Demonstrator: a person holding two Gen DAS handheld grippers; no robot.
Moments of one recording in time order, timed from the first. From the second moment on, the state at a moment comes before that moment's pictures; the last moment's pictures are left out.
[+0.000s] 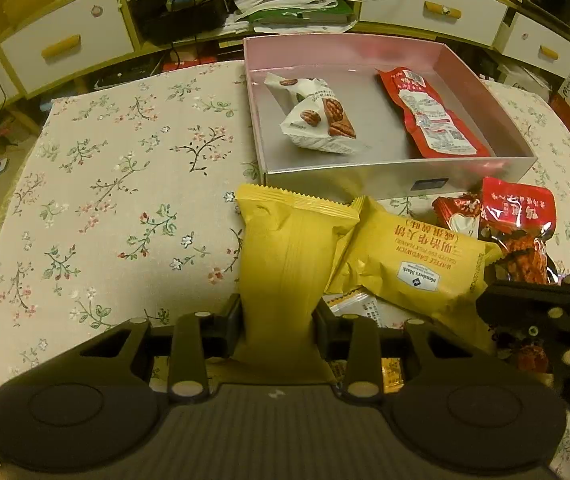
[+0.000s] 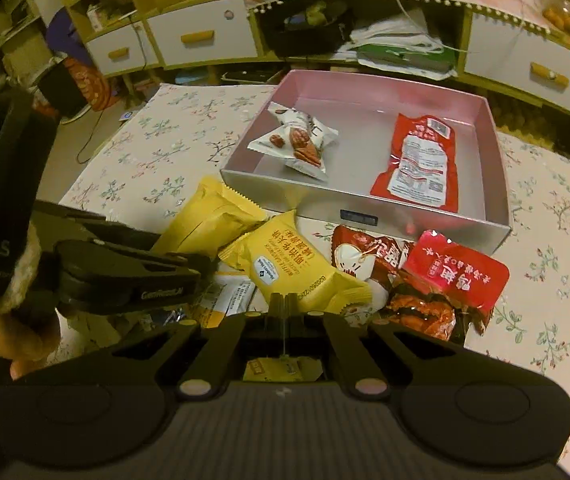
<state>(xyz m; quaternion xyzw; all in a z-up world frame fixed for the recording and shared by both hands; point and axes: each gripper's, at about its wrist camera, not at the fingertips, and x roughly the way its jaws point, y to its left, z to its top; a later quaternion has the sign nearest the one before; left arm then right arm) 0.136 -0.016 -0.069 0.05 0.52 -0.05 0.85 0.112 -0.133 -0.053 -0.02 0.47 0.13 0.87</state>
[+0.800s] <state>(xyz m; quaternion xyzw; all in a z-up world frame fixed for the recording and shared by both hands) 0.137 0.000 -0.066 0.03 0.52 -0.04 0.85 0.143 -0.110 -0.087 -0.08 0.47 0.13 0.87</state>
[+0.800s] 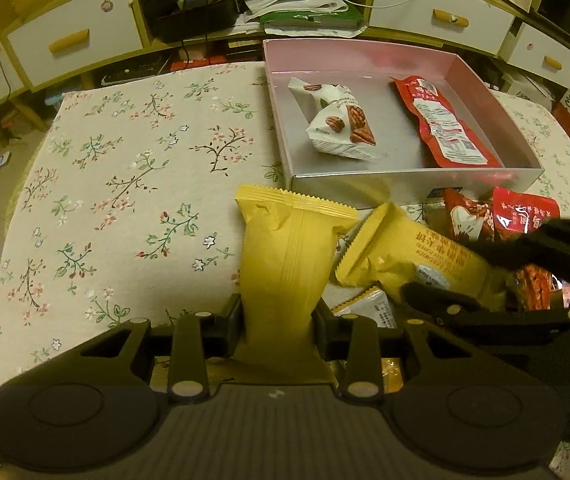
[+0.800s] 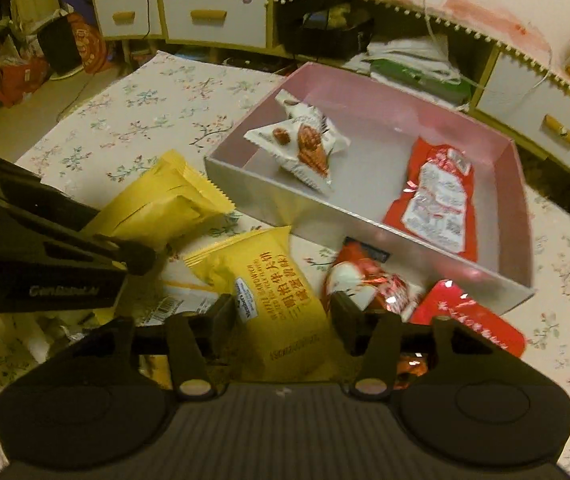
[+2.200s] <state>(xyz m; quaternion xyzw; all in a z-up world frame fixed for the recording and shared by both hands) 0.217 -0.063 -0.030 -0.07 0.44 -0.12 0.89 0.192 -0.249 -0.028 0.13 0.40 0.02 0.91</state>
